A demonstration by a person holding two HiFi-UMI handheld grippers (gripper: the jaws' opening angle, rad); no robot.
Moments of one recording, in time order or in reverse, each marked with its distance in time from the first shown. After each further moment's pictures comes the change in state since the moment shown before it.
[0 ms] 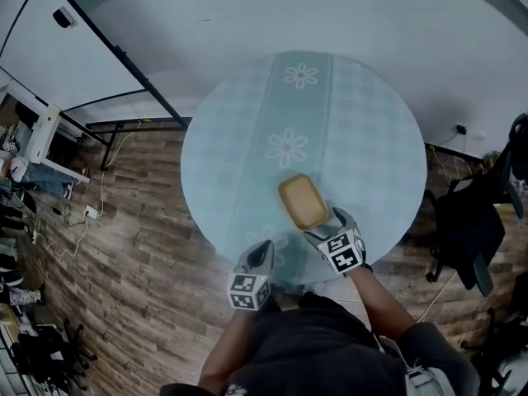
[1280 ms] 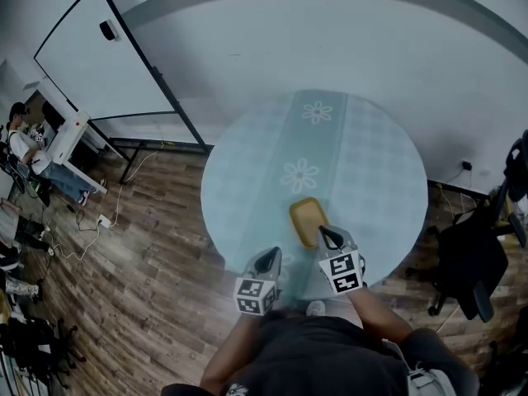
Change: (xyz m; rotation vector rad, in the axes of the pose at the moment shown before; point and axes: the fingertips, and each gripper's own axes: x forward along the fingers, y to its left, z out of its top) left arm -0.022 -0.022 0.048 0.055 -0.125 0.028; right arm -0.076 0.016 0.092 -0.069 -0.334 -0.083
